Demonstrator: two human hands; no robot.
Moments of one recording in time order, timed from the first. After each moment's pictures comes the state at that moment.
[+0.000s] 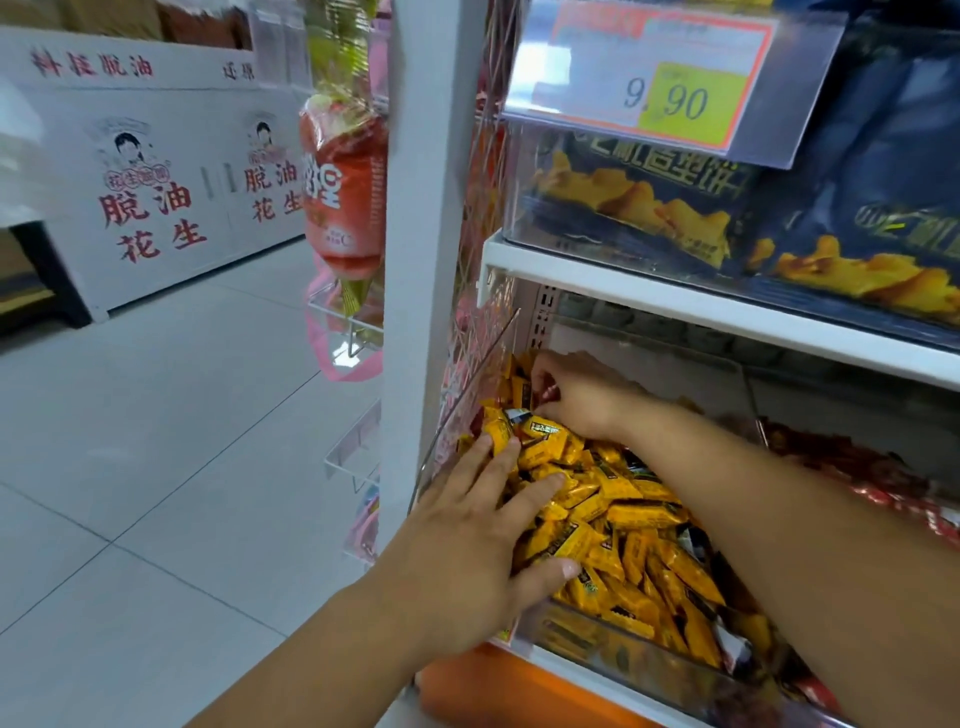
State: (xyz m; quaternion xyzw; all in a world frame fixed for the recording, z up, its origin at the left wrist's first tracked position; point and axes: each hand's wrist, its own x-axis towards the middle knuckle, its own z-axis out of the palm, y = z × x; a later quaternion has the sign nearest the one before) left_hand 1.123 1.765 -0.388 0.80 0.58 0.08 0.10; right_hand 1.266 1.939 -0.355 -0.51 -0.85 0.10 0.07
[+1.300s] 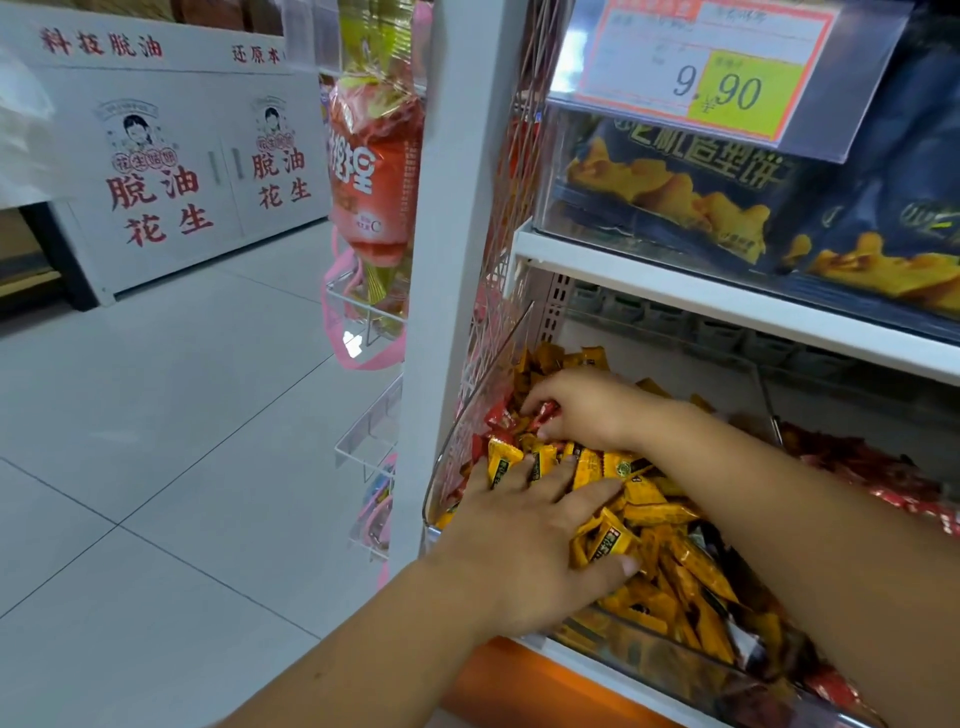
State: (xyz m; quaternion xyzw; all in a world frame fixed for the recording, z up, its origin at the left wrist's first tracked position) left_hand 1.150 1.777 -0.381 0.81 0.56 0.05 0.16; right_hand 1.253 1.914 -0.342 -0.45 -0.89 0.08 -0.07
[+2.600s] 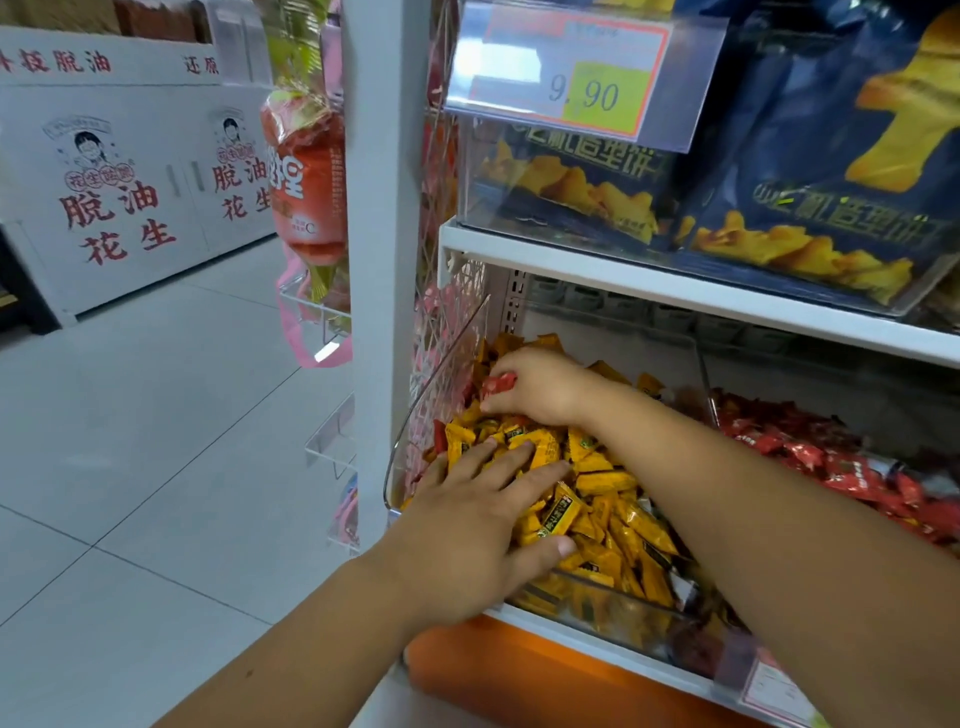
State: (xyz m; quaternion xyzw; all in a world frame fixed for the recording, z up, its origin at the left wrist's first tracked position) left_hand 1.144 1.760 -0.380 0.82 0.55 0.06 0.13; right_hand 1.253 1.898 -0.334 -0.50 -0.85 0.15 0.03
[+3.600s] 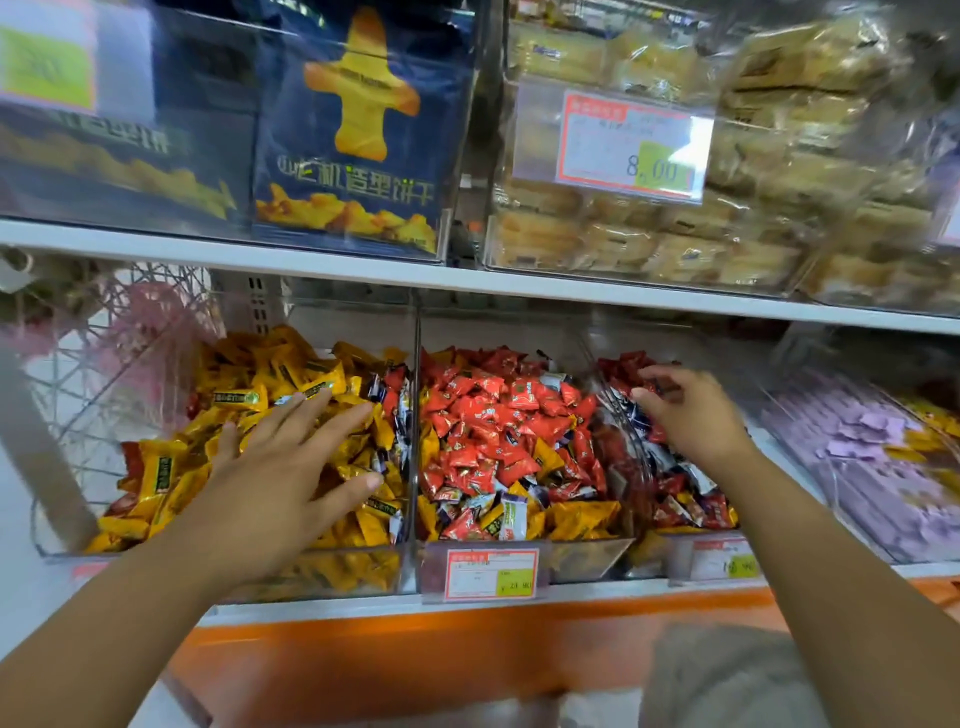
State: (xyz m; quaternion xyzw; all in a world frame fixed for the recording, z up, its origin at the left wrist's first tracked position) left_hand 1.217 1.778 -0.371 0.83 0.54 0.10 0.11; right_hand 1.614 1.770 -0.348 -0.79 -0.52 0.07 0.32
